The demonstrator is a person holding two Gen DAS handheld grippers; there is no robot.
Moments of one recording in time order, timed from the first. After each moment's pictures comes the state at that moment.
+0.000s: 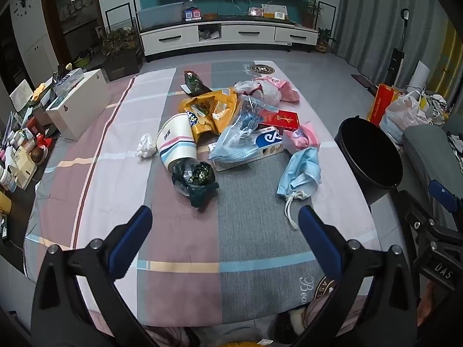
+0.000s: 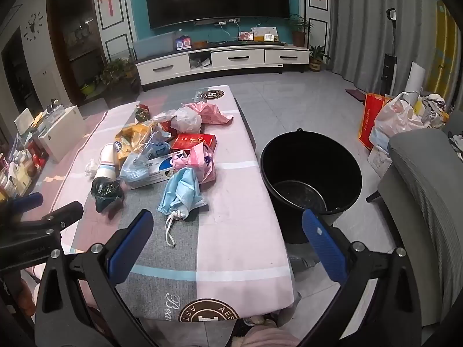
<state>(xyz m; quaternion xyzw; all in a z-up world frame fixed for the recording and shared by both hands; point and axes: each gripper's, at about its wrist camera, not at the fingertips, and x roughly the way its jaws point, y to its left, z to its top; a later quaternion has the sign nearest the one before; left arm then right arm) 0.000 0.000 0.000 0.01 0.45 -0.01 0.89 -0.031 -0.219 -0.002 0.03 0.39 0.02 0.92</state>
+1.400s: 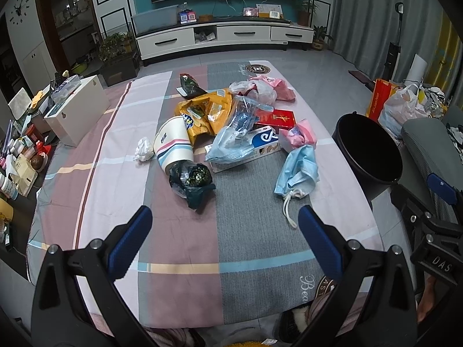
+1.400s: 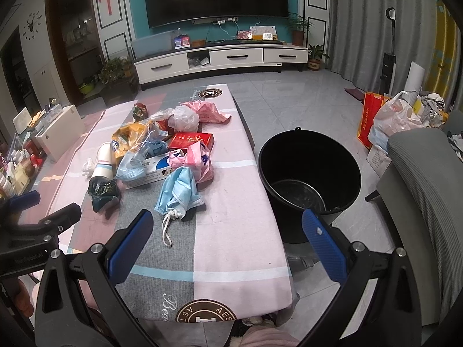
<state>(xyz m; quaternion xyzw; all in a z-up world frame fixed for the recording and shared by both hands) -0.002 -0.006 0.000 0.03 0.45 -0.01 0.89 -0.029 -0.221 -0.004 0.03 0.39 0.01 0.92</state>
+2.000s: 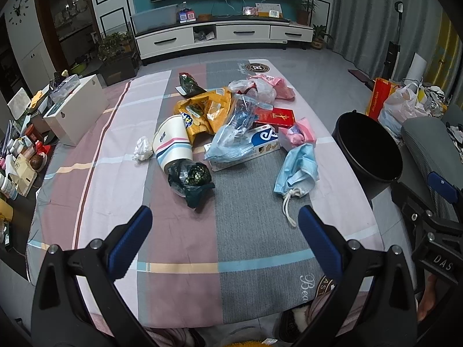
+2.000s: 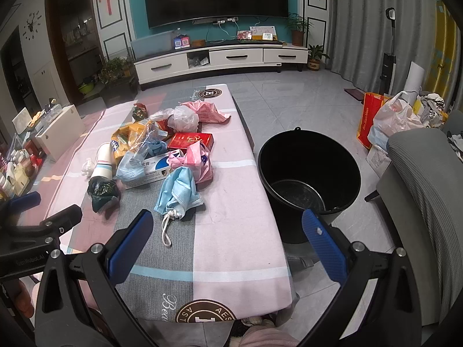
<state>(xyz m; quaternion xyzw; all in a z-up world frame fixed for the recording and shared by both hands) -0.002 -0.009 -0.002 0.03 0.45 -0.01 0.89 -0.029 -0.220 -0.004 0.03 0.39 0.01 0.92</state>
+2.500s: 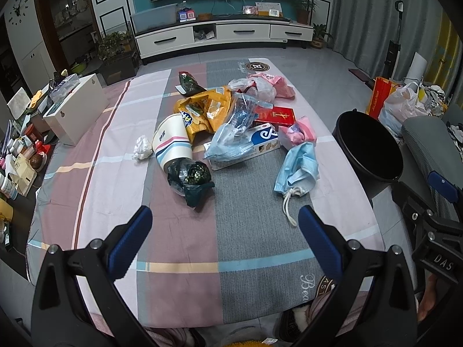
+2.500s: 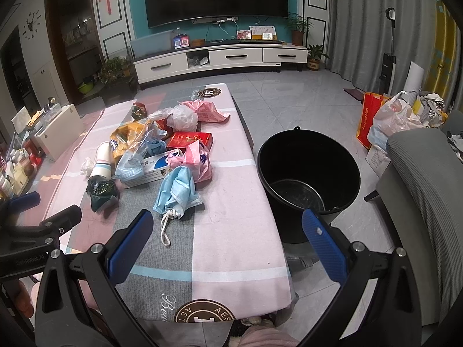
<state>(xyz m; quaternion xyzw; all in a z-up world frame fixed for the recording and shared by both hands) -0.002 -0.009 -0.003 0.03 0.45 -0.01 0.89 -0.029 -0.221 -0.005 0.03 0.39 0.01 0.92</state>
